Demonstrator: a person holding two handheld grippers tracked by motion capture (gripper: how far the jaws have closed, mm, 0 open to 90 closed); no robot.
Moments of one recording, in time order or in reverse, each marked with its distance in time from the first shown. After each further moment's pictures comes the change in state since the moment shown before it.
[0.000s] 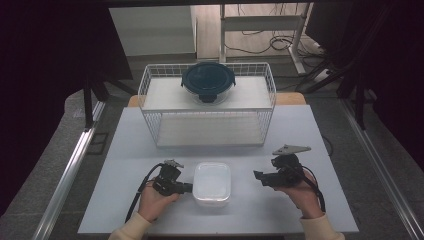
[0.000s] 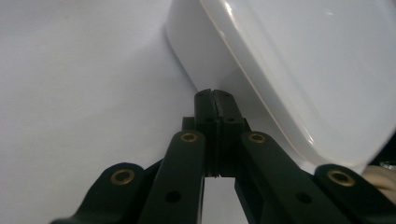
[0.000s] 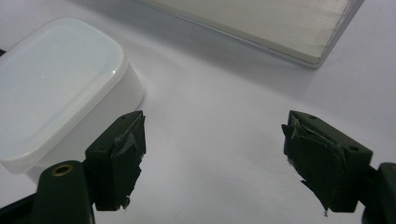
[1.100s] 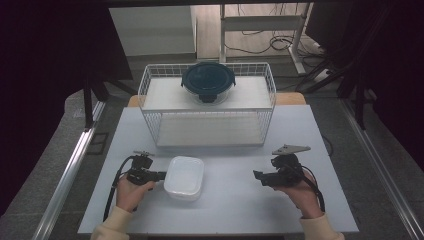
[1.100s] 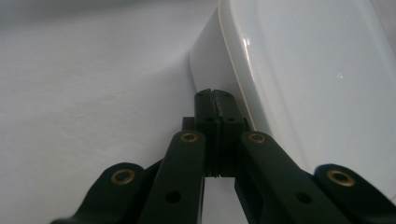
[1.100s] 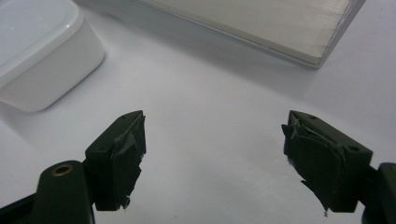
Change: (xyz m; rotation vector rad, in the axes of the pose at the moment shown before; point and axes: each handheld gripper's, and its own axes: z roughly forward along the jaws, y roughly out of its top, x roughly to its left) left arm 0.064 -0.010 -0.039 -0.091 0.082 -0.160; right arm 0.000 0.000 0.001 0.002 0.000 -0.001
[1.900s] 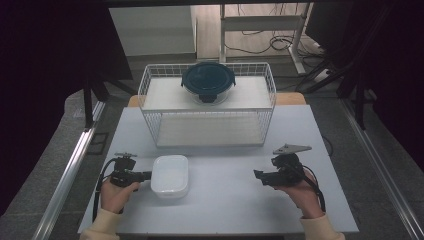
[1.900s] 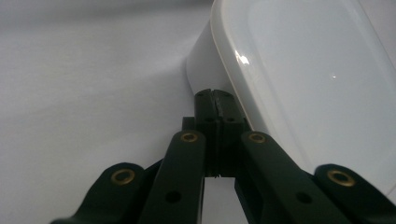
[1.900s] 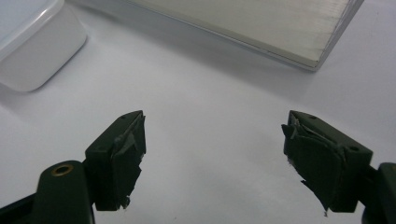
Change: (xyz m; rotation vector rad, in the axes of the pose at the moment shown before) left arm 0.030 -0.016 -0.029 -0.057 0.069 -0.061; right arm 0.000 0.001 -0.002 -0.010 0.001 0.004
